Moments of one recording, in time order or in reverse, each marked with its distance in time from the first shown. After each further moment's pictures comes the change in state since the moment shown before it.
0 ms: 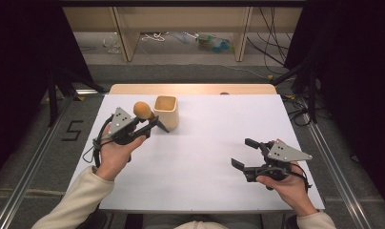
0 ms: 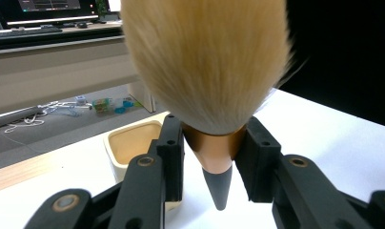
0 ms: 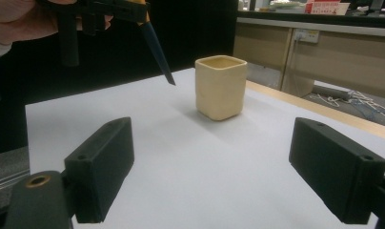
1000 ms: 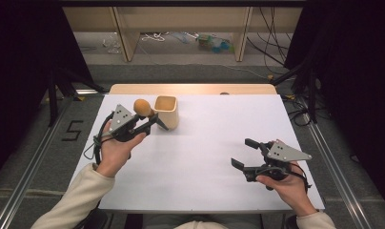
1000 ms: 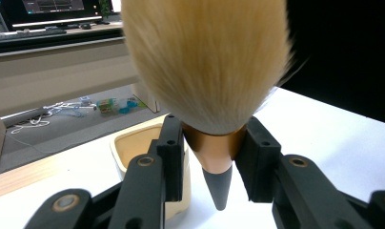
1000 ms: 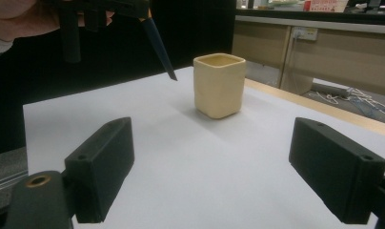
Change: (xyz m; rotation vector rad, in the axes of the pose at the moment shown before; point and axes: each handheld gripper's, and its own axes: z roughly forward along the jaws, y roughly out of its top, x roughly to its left) left arm 0.004 0.003 0.005 0.006 0.012 0.006; right arm -0.001 -0.001 0.000 0.010 -0.008 0.005
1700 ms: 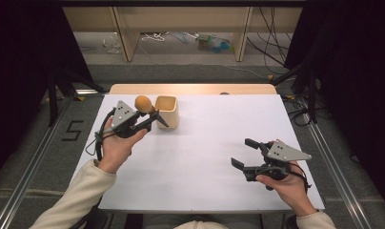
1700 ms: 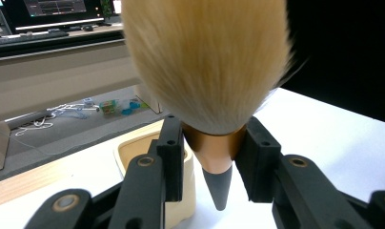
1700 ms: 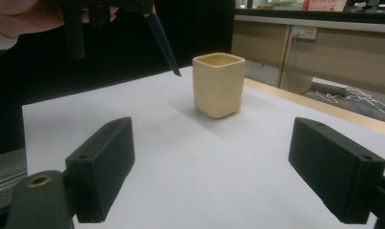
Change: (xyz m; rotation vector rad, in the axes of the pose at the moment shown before) left arm 0.001 0.006 0.006 0.015 0.016 -0.012; right arm 0.000 0.000 0.001 -0.004 0.001 0.002
